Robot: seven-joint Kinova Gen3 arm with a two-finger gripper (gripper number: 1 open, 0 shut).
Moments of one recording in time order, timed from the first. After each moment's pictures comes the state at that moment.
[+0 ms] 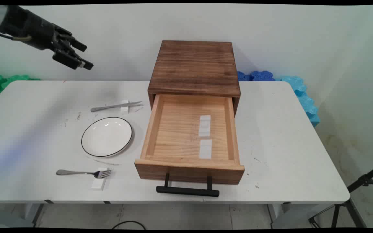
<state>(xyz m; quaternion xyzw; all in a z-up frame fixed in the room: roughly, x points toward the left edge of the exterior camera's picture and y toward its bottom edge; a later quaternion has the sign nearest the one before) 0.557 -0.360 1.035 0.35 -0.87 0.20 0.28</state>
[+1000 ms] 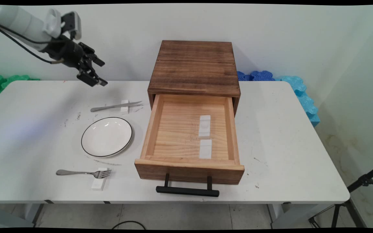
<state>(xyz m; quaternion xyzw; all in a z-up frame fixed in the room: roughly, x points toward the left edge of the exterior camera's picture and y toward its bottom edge) 0.555 -0.427 0.953 0.26 -0.92 0.20 0.20</state>
